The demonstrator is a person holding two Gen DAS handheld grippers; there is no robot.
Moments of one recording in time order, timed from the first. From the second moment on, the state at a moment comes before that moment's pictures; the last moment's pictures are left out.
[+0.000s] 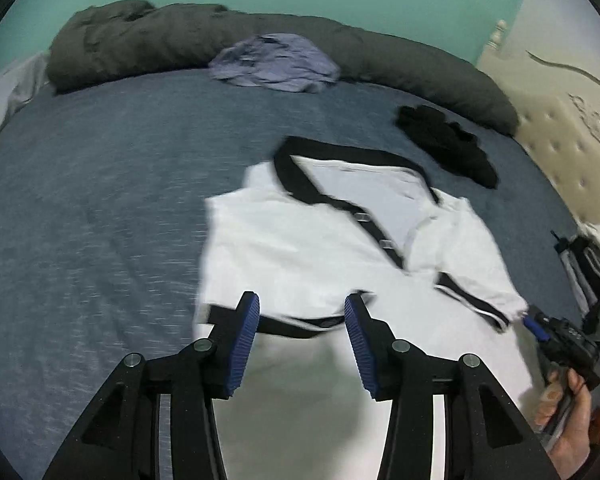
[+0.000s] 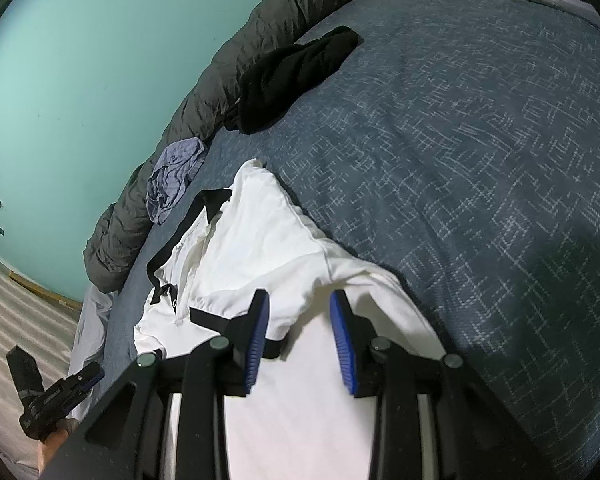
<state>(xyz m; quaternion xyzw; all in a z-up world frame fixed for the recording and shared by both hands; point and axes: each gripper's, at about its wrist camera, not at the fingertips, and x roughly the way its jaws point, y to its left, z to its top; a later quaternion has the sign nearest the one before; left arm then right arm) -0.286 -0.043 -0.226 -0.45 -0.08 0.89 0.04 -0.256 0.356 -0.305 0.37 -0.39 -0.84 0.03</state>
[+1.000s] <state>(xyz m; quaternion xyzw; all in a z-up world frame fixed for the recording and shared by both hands) -0.242 -0.050 -0.259 -0.47 -0.04 0.87 0.12 -0.258 0.353 -0.308 0.37 -0.39 -0.84 0.03</state>
